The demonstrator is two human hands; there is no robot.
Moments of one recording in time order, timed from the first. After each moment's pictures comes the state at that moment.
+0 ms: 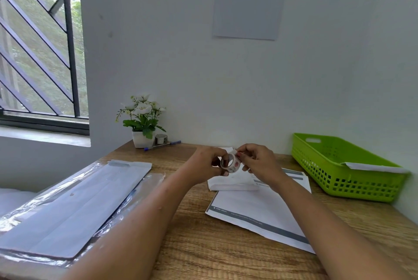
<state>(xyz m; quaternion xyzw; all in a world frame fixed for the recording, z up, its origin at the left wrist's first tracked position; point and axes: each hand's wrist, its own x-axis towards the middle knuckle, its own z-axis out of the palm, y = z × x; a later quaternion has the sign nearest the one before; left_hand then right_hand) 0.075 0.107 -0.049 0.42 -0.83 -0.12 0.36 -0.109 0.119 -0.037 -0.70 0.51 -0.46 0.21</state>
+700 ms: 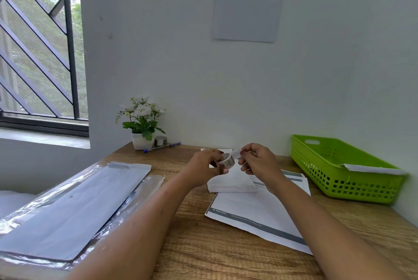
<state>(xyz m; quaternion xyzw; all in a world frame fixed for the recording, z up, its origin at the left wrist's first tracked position) 0.074 0.106 -0.055 0.45 -0.81 -0.11 0.37 -0.104 0.122 -0.035 -0.62 0.52 -0.51 0.29</state>
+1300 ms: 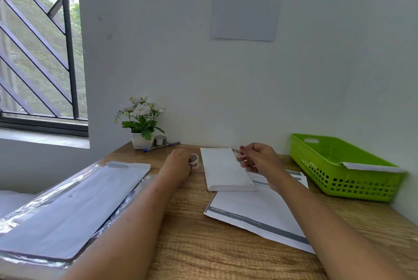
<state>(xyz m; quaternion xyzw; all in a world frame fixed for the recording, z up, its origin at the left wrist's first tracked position) 0.113 0.091 -0.059 0.64 -0.72 -0.01 0.26 -0.114 0.116 -0.033 -0.58 0.49 -0.52 0.39</state>
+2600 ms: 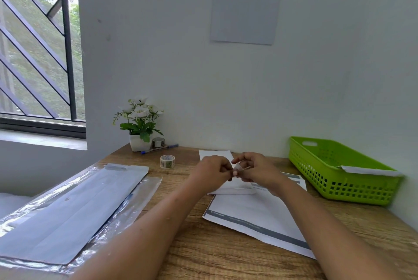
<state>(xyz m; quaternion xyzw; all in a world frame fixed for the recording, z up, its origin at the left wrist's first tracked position) 0.048 0.118 -0.052 0.51 -0.78 -0.15 0.33 -0.119 0.117 -0.041 -0.69 0.49 -0.39 0.36</state>
